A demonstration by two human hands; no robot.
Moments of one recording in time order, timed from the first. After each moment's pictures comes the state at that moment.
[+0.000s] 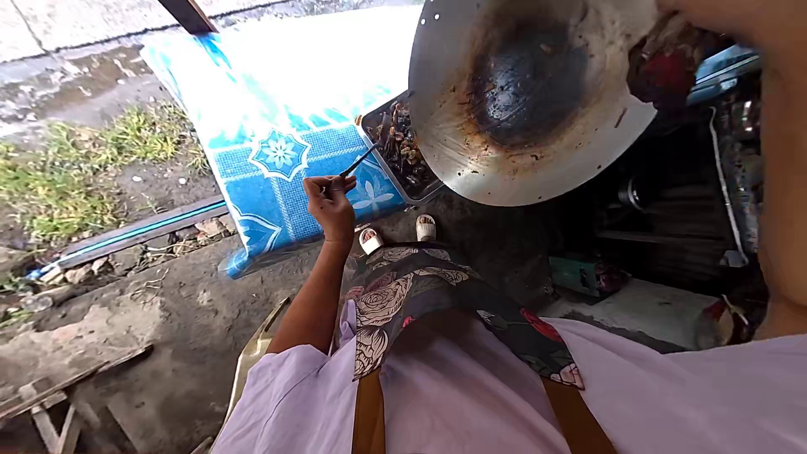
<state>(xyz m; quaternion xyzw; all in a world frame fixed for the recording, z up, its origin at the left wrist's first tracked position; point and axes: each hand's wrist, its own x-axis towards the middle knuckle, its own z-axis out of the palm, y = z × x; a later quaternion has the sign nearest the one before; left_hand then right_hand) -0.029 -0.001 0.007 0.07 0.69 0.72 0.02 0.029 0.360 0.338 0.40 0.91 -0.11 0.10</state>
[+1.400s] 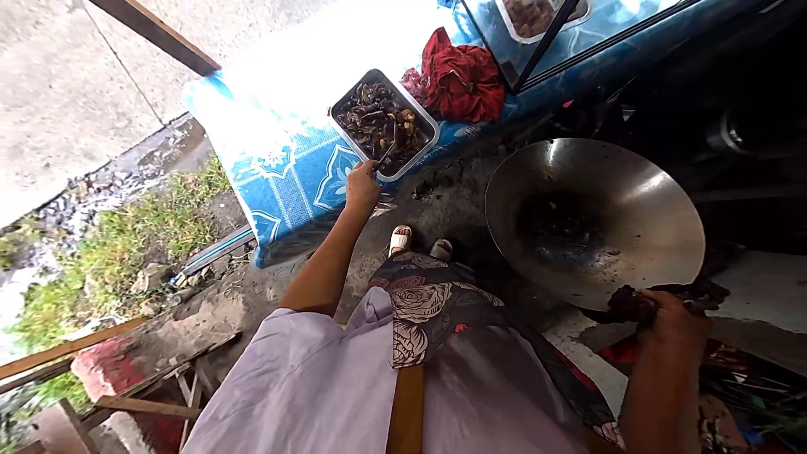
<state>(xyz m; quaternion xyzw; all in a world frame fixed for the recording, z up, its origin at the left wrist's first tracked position) 0.027 0.083 0.036 0.27 0.89 0.23 0.27 0.493 0.249 0.132 0.76 0.40 -0.40 -0.33</state>
